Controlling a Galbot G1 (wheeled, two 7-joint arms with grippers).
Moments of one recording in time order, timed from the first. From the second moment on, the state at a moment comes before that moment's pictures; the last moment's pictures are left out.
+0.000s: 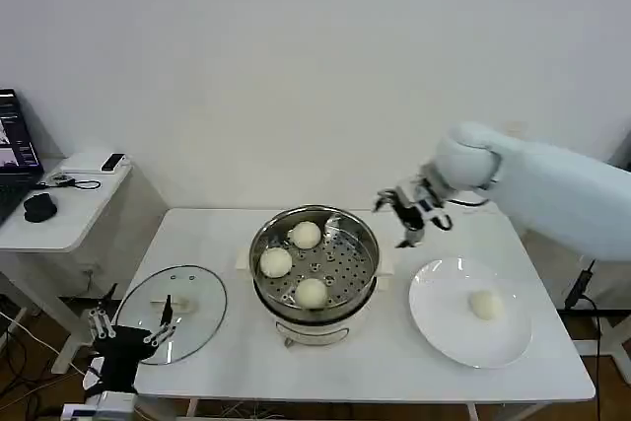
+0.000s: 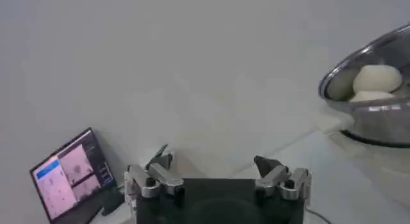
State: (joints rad) left arm 1.76 -1.24 -0.67 -2.27 0.23 0.20 -0.17; right arm 0.47 0.69 -1.10 1.55 0.08 -0.18 -1.06
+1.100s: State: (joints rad) left arm 1.75 -1.24 -0.63 -2.25 0.25 0.20 -0.16; right arm -0.18 0.45 -0.64 1.37 -0.17 -0.20 -1.03
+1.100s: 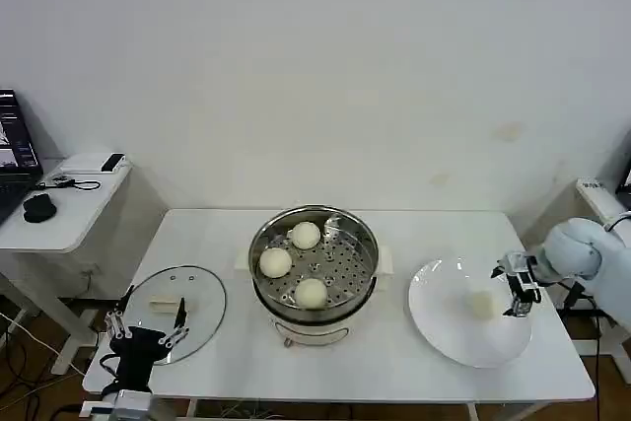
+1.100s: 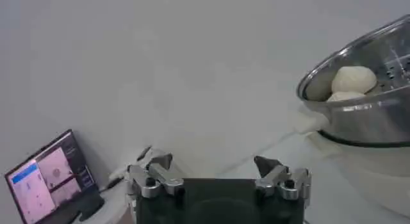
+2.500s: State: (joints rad) left arm 1.75 -1.25 -0.64 -2.25 0.25 0.19 -0.17; right arm -0.15 0.54 -0.66 1.29 -0.17 -0.25 -1.04
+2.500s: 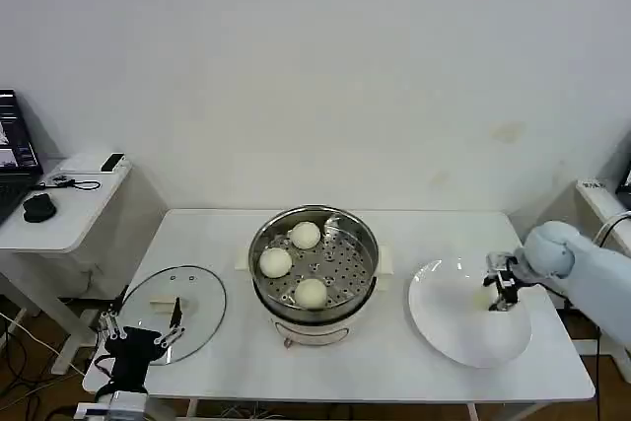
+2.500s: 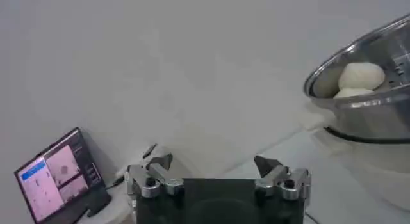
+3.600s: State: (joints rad) left arm 1.73 -1.26 -0.65 -2.26 0.25 0.20 -0.17; right arm 0.53 0.87 -1.14 1.53 0.39 -0.60 -0.84
